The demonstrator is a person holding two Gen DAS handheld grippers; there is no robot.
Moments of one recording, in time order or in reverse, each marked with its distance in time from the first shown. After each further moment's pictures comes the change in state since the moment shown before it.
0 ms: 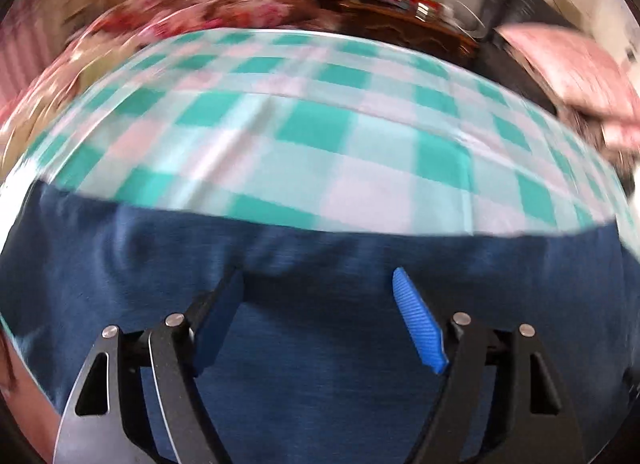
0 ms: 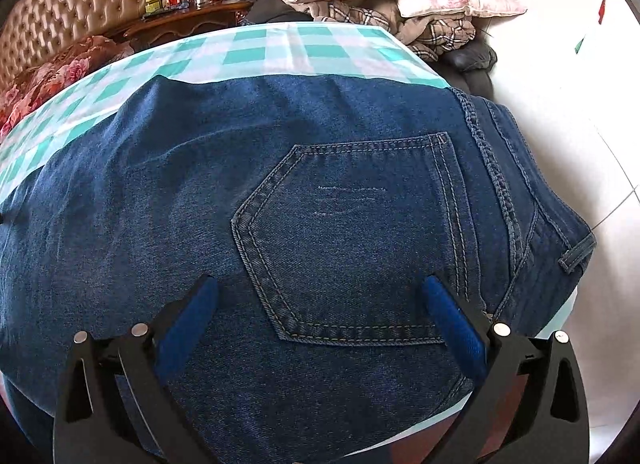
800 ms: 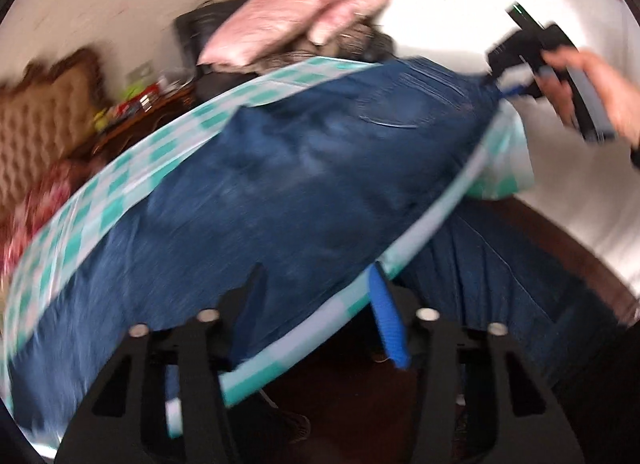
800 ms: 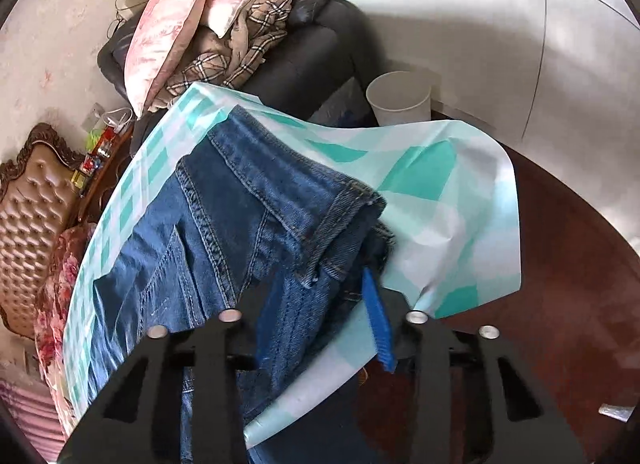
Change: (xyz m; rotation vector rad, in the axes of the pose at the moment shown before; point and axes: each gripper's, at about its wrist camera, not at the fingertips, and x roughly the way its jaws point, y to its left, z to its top) left arm -0.149 -0.186 -0.222 0.931 -0.217 -0.430; right arm -0.013 -0.224 -0.017 0.710 0.030 0.160
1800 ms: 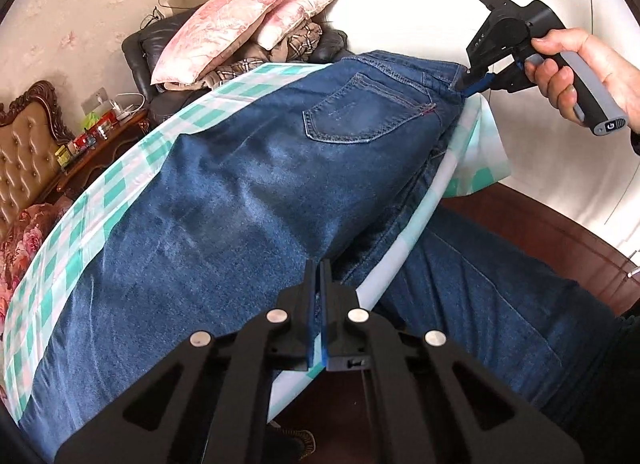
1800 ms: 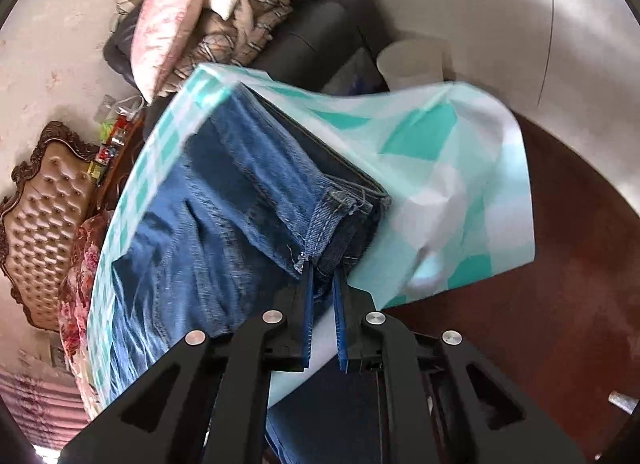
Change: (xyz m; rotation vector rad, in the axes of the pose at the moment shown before) left arm 0.028 -0.021 0.031 0.110 0.001 -0.089; right arm 0.004 -0.017 -0.007 0.037 0.131 0.089
